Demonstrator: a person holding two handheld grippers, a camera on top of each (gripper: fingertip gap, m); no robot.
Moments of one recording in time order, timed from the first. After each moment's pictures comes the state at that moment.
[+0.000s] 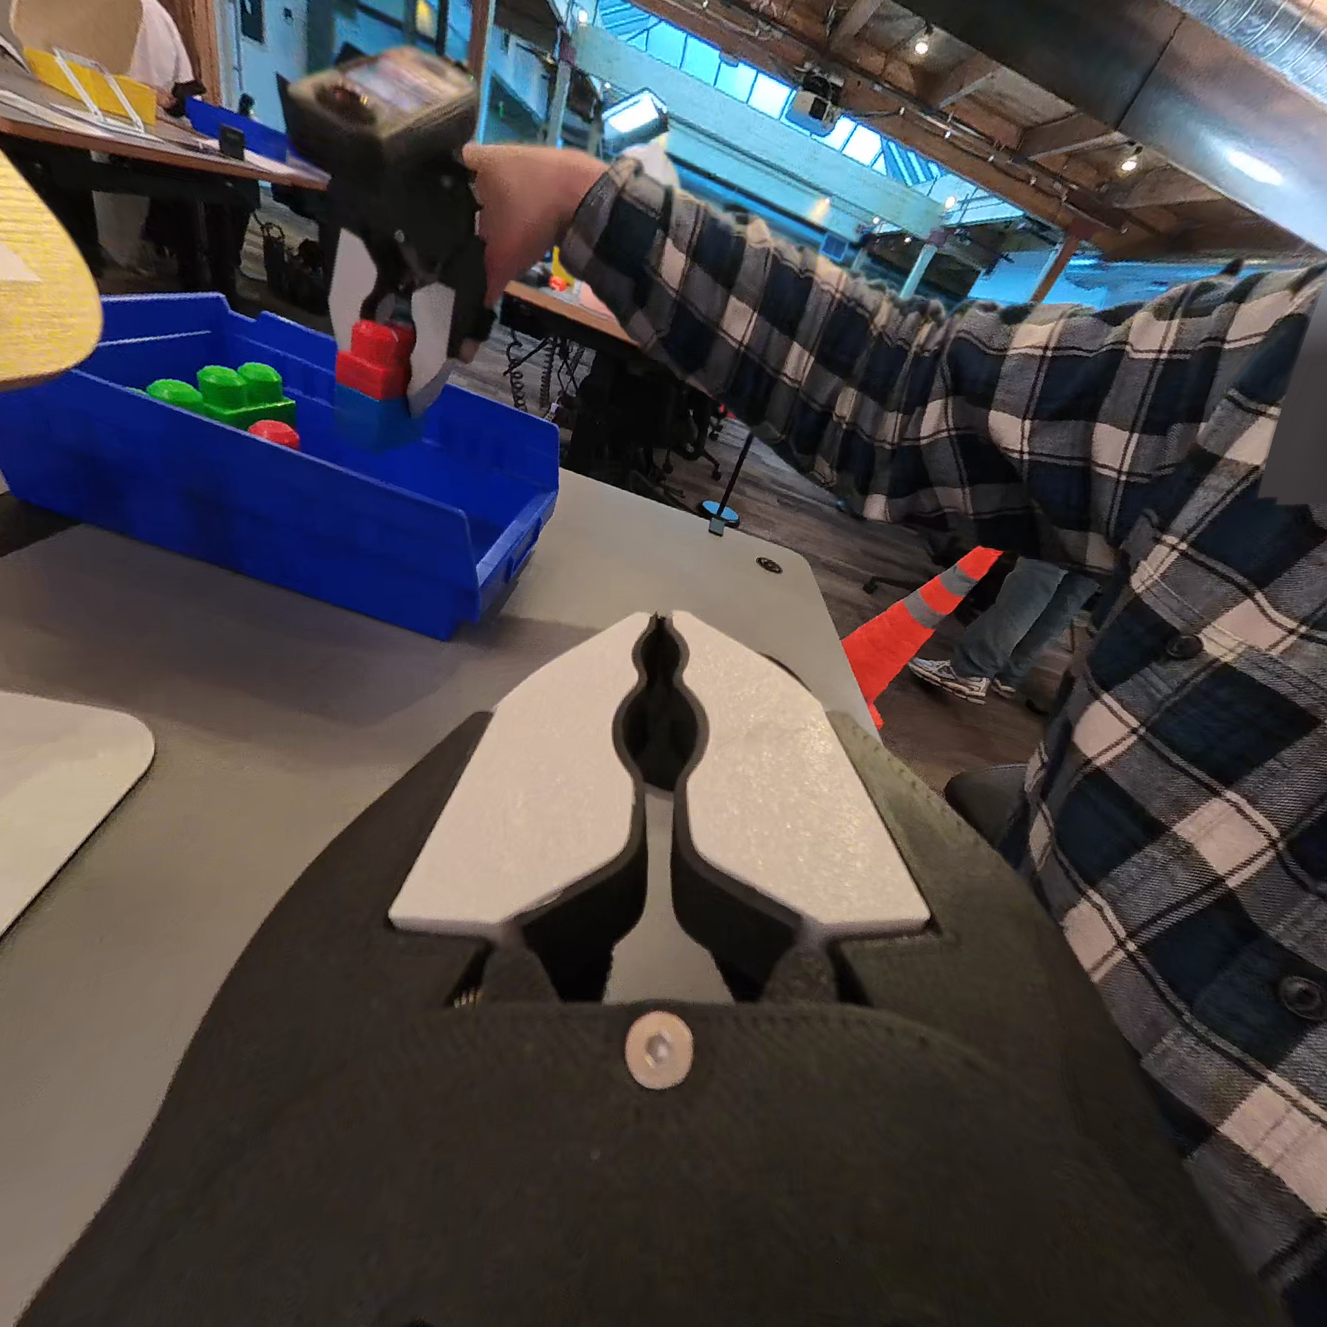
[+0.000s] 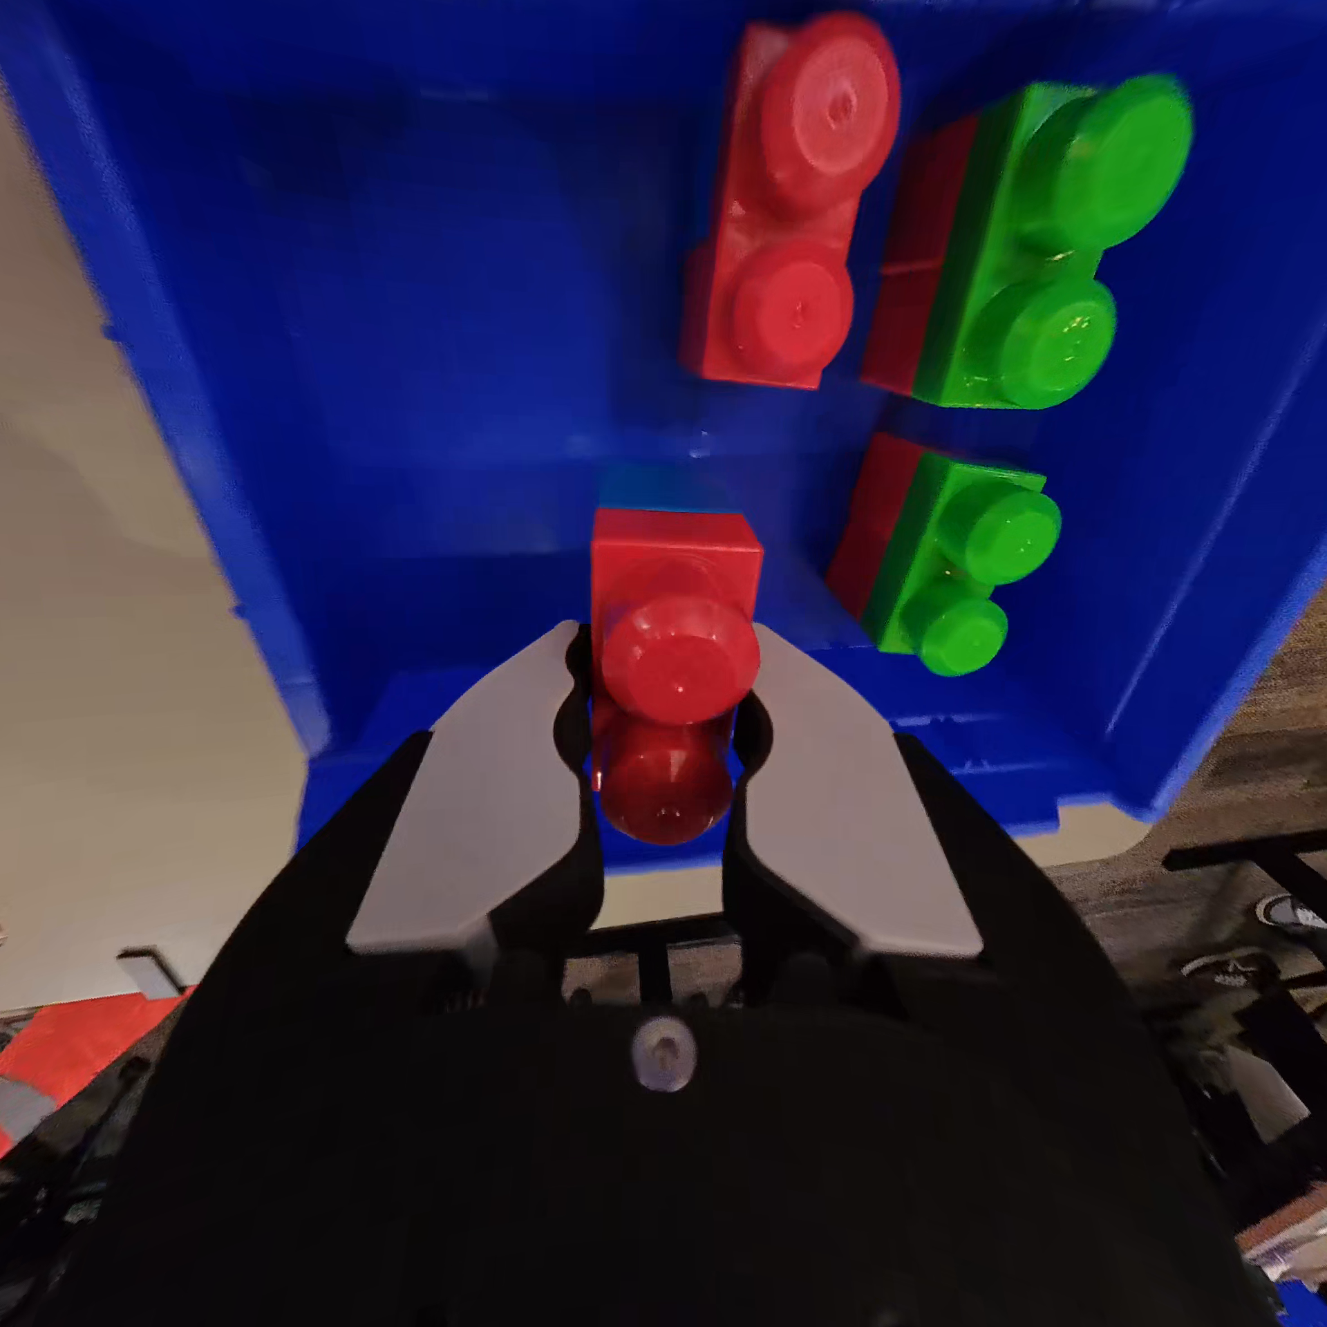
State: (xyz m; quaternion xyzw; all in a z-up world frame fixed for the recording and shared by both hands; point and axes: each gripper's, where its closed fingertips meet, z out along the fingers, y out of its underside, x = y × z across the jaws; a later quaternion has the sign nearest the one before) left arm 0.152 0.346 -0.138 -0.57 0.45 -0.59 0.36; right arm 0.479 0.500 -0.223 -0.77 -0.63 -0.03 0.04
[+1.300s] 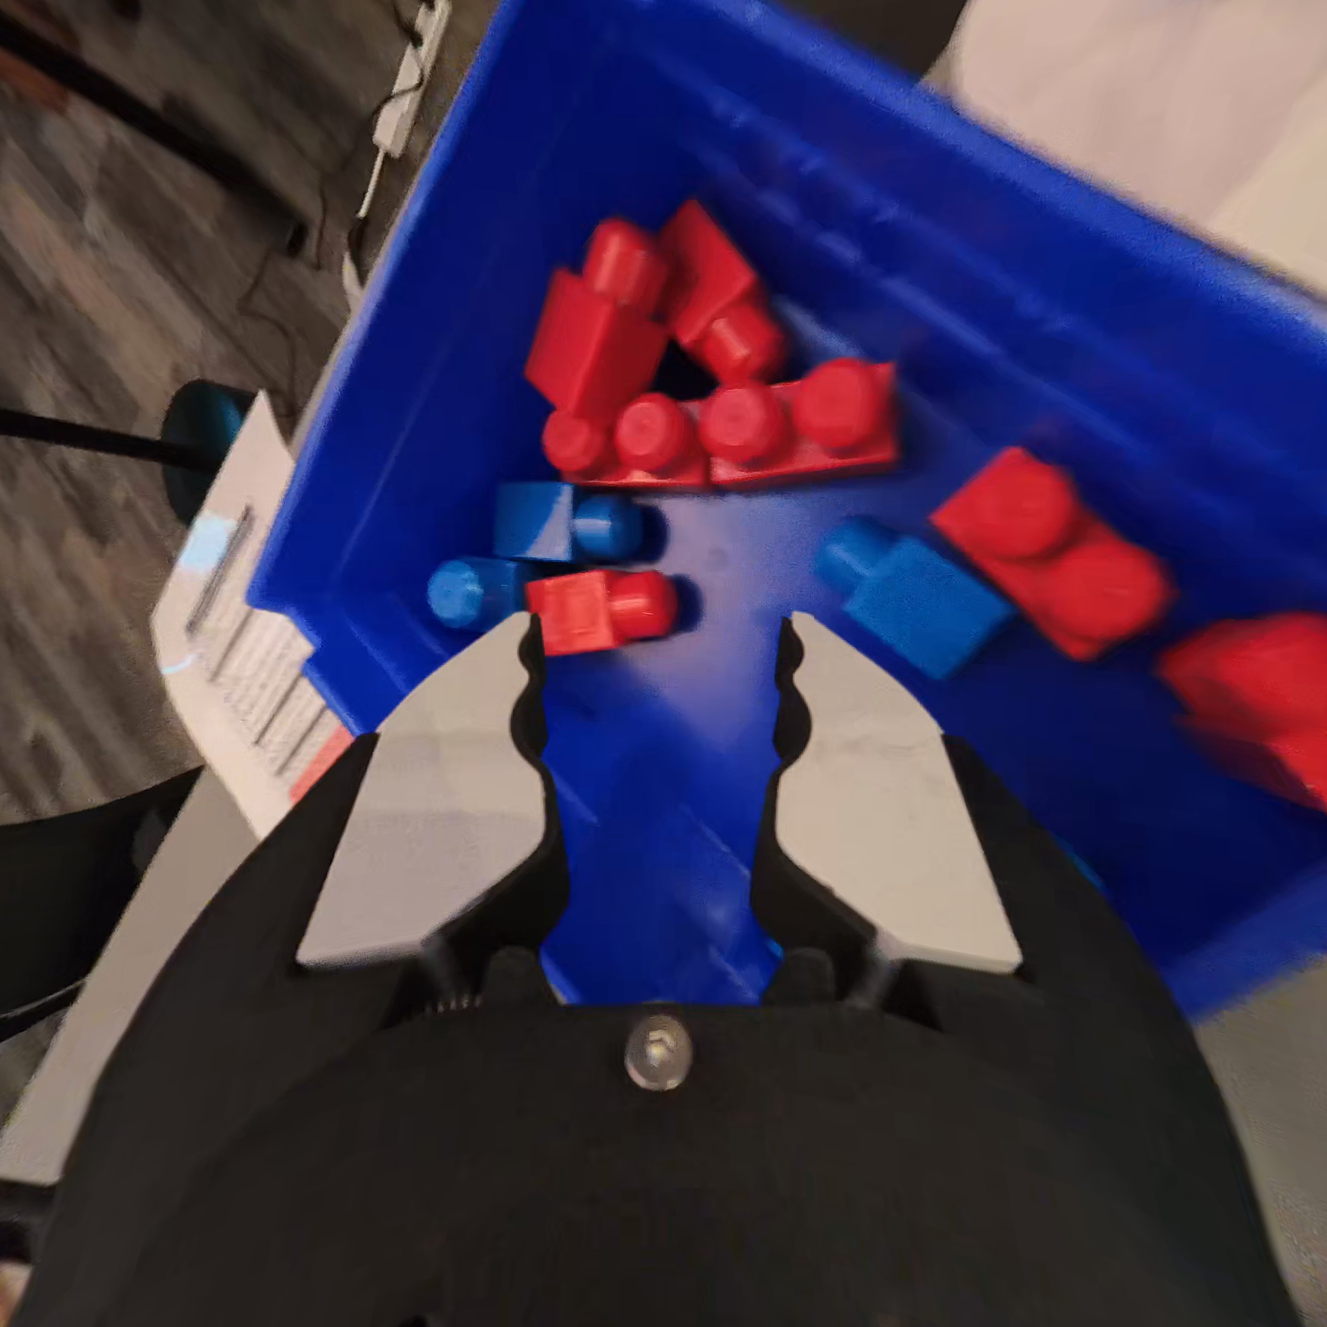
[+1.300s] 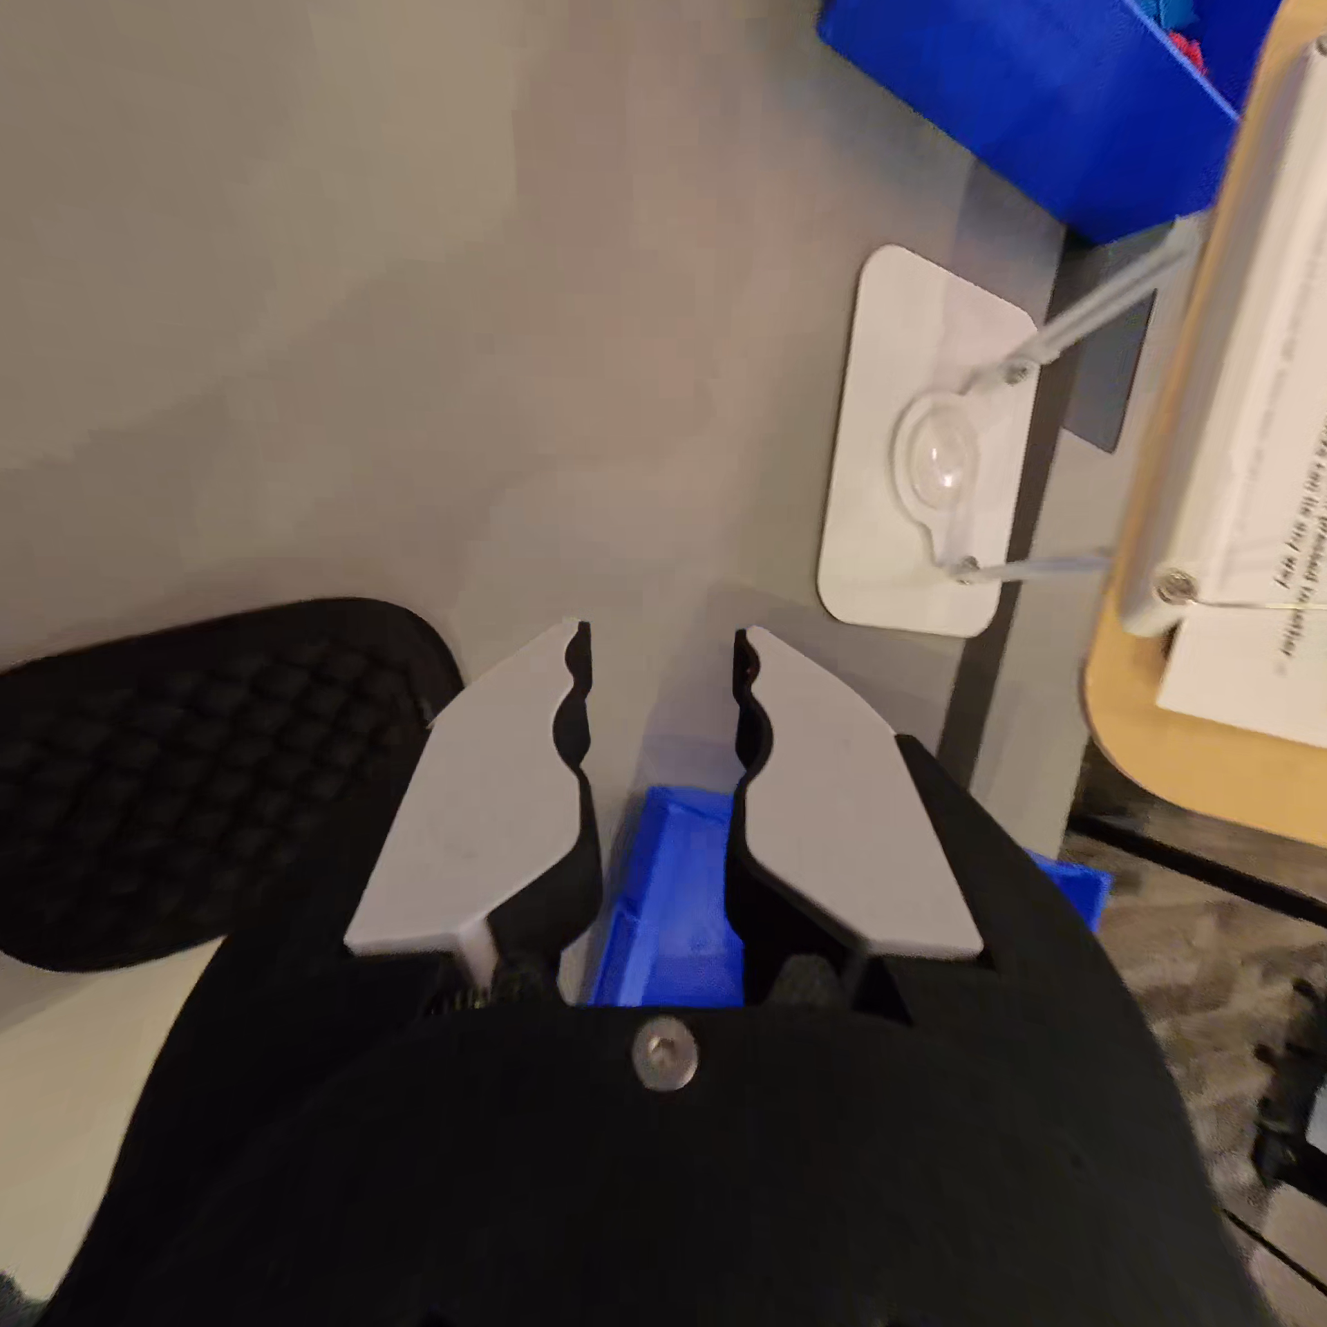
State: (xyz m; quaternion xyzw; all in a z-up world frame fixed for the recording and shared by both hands) left arm -0.154 0.639 -0.220 -0.83 0.48 0.07 0.28; right arm 0.237 0.347 -0.159 -0.62 -0.73 0.01 0.29
